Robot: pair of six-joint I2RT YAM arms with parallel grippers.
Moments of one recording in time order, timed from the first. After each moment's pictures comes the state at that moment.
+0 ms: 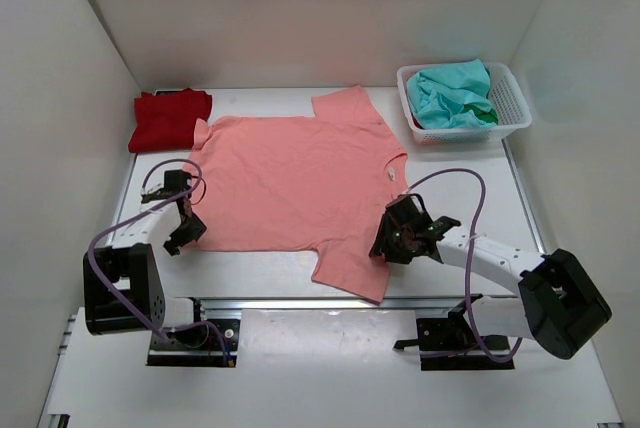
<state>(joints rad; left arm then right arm) 0.08 1.34 0.70 -0.66 -0.36 -0.64 0.63 1.24 0.55 -0.37 -0.01 0.87</state>
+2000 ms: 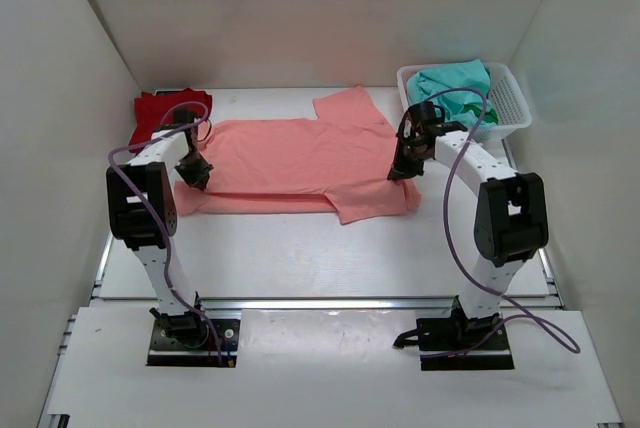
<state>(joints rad) 0.07 1.93 1.39 -0.77 -0.19 -0.62 0.22 1.78 1.35 -0.66 -0.18 0.41</state>
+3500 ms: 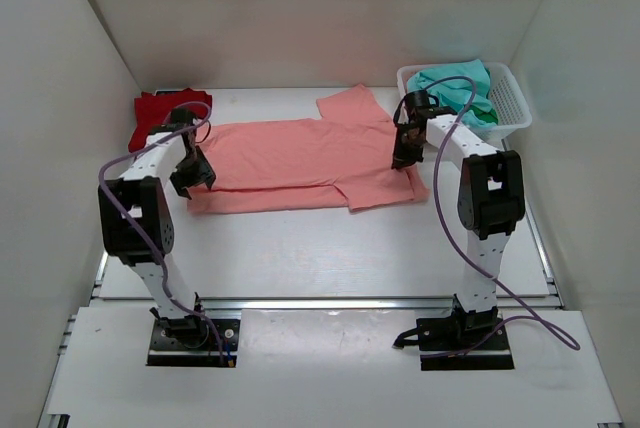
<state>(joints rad) 0.05 1.83 1.36 -0.88 -0.19 -0.49 0.18 2.04 1.62 -0.72 -0.09 0.36</state>
